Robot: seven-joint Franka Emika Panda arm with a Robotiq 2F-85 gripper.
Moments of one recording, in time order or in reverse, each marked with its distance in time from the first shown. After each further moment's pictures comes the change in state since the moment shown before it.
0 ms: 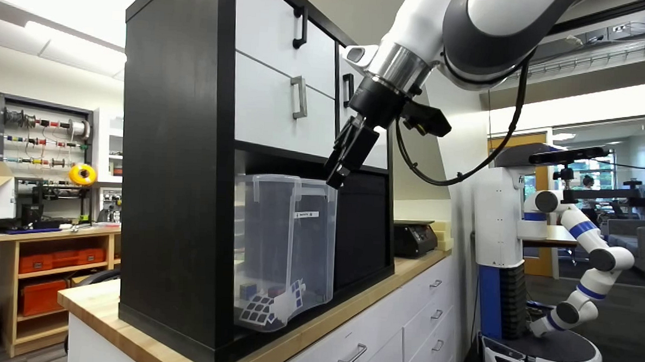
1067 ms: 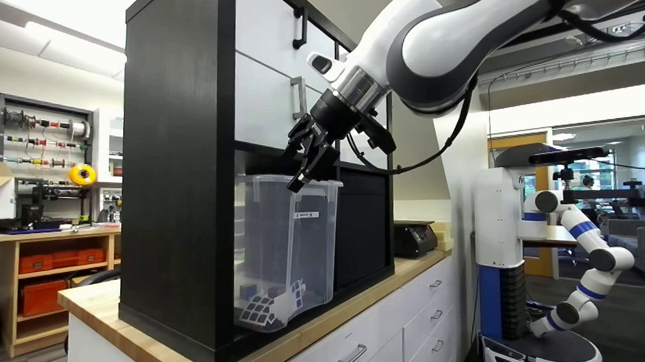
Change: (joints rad) arm -0.004 0.216 -0.005 0.183 0.011 0.182 -0.398
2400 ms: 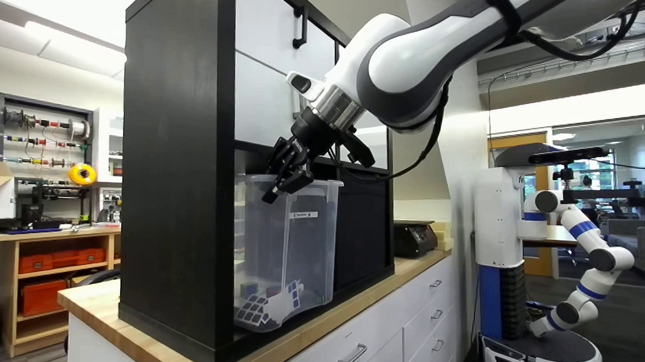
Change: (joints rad) arm -0.012 0.123 0.026 0.108 0.057 -0.012 -0.139
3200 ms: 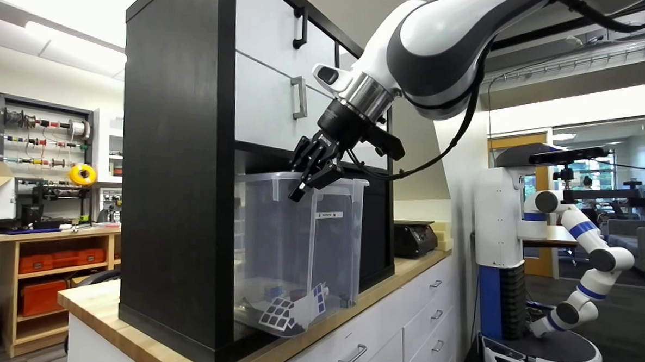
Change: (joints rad) arm -0.010 -0.153 0.007 -0.152 0.143 -0.080 -0.109
